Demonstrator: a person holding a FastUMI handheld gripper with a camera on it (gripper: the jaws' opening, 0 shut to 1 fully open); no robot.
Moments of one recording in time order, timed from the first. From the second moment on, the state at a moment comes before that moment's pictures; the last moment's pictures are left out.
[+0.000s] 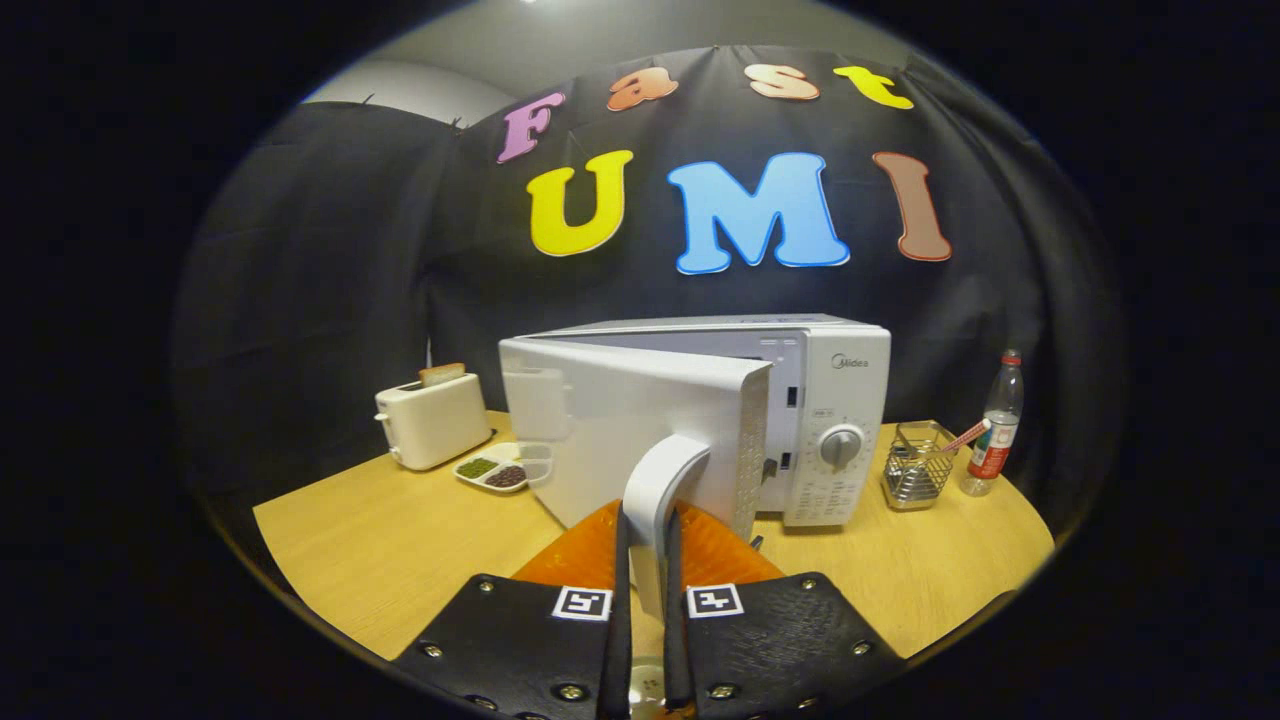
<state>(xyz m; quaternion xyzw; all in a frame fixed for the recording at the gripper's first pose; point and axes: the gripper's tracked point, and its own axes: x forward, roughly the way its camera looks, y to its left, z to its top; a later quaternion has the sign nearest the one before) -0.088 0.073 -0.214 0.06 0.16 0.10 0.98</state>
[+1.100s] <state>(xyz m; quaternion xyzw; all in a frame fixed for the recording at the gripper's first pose) -0.151 0.258 -0.197 0.00 0.09 0.02 1.00</state>
